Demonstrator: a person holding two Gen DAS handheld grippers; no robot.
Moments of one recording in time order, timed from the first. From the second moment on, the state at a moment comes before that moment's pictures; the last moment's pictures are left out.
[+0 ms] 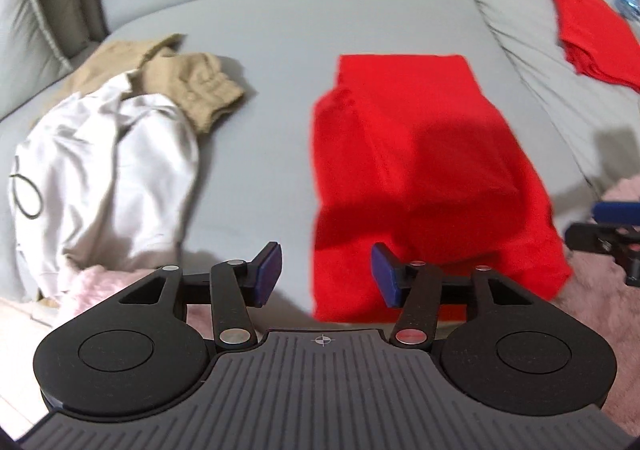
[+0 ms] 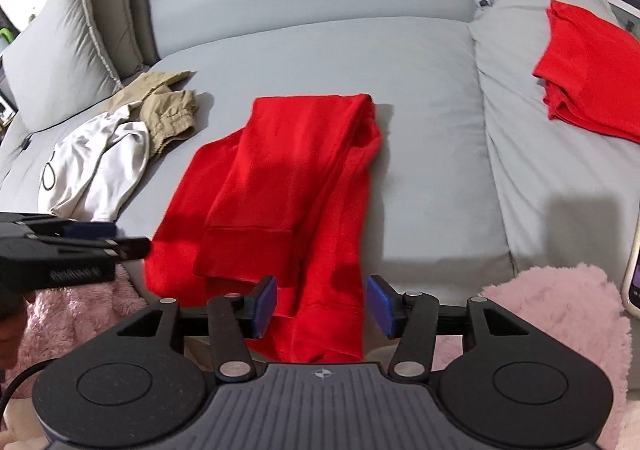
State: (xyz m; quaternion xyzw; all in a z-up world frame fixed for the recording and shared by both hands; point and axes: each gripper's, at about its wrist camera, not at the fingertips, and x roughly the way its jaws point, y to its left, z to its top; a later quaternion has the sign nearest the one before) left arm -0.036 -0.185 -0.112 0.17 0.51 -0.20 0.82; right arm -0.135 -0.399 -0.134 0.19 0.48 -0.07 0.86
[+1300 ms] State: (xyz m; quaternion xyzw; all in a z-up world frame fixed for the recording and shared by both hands) left arm 0.040 -0.216 -0.171 0.14 0.57 -0.26 0.76; right arm -0.076 -0.474 -0.201 0.40 0.44 -0.05 0.80
